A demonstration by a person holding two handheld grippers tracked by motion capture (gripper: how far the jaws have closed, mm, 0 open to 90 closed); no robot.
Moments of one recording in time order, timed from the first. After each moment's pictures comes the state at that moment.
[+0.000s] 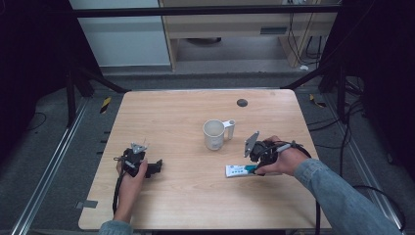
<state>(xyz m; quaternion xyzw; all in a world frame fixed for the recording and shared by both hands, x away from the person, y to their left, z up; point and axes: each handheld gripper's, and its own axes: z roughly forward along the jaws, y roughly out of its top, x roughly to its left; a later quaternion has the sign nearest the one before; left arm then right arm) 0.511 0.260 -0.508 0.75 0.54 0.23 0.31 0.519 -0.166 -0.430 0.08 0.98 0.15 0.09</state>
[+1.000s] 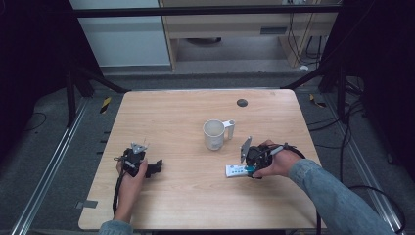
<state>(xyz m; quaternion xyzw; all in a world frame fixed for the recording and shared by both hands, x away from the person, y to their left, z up) 0.512 0.260 -0.508 0.75 0.54 0.23 0.31 0.523 -0.155 -0.453 0.06 0.99 0.11 0.06</state>
